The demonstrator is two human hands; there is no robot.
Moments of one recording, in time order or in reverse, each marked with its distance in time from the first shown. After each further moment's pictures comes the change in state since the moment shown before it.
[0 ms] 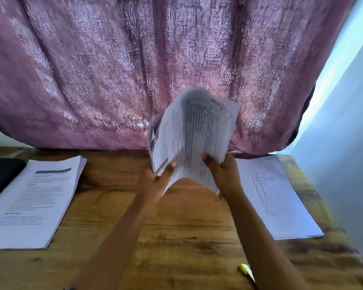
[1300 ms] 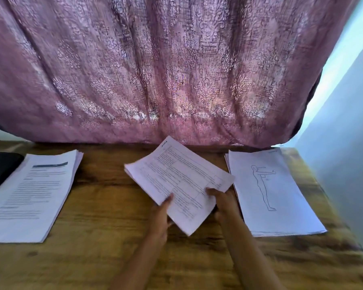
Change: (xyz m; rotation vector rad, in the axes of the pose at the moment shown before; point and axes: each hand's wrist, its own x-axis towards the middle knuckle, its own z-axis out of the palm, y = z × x) left_hand -0.066 -0.060 0.039 -0.468 0.144 -0.801; right_hand -0.036 0.115 0.009 0.508 0.035 0.815
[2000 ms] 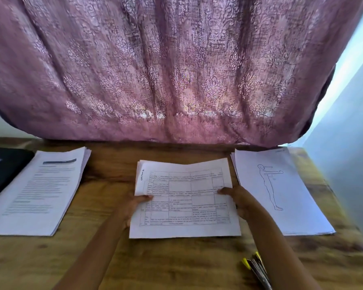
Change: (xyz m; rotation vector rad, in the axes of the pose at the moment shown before) left_hand 0.032 0.067 -0.081 0.406 -0.122 -0.093; right_hand 0.003 -0.034 -0.029 -0.420 -0.211 0.058
